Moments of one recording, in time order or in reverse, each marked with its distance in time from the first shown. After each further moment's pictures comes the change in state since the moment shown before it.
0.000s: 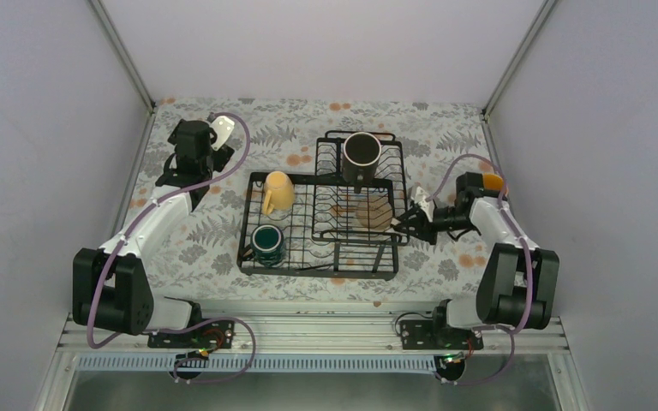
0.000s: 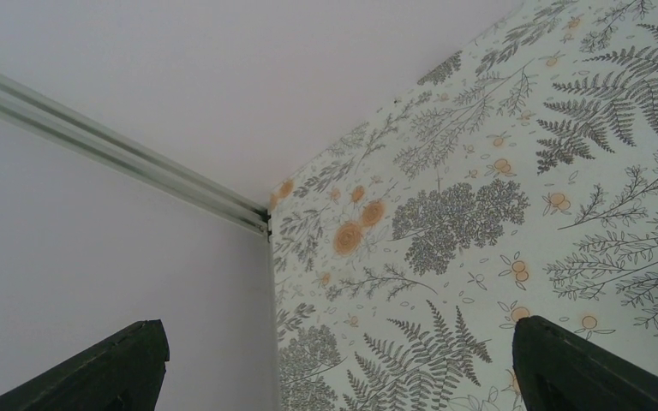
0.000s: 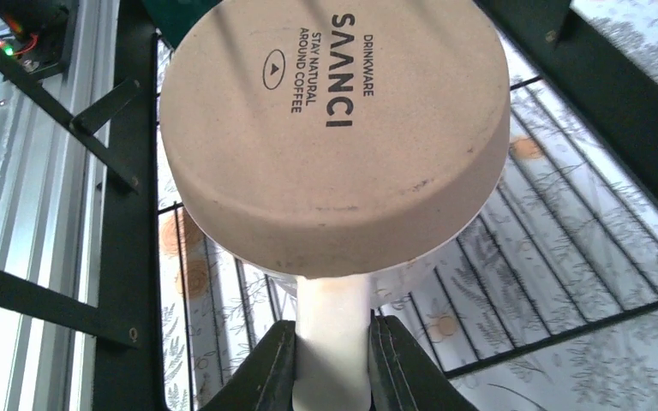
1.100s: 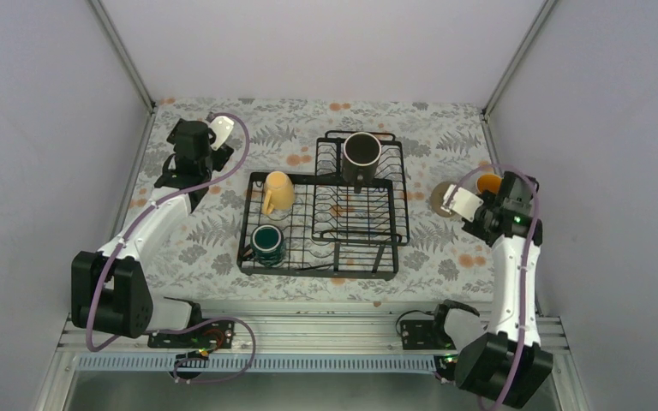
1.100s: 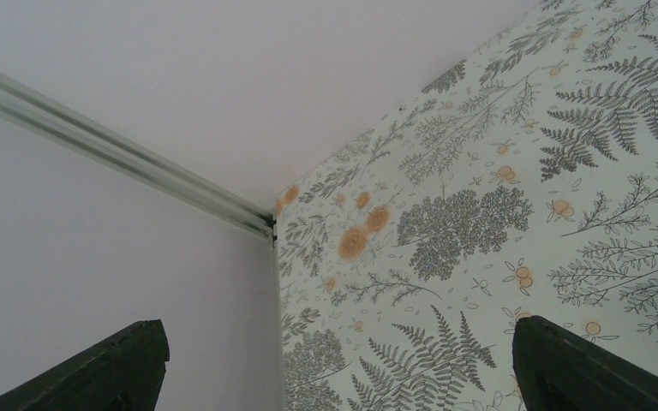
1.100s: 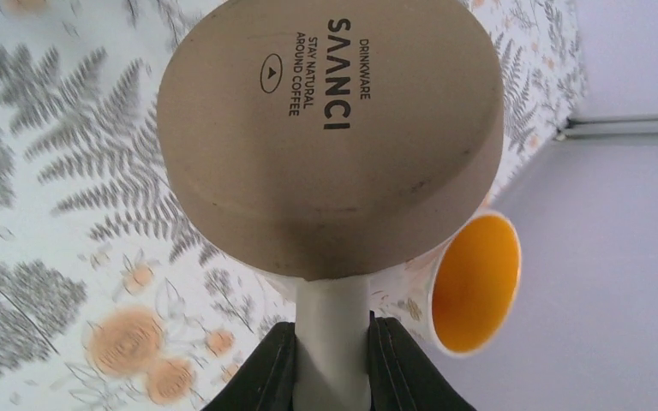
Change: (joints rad) left arm 0.000 -0.015 -0.005 0.011 0.002 0.004; right arm -0.183 -0.413 0.089 0.087 0.825 -0.045
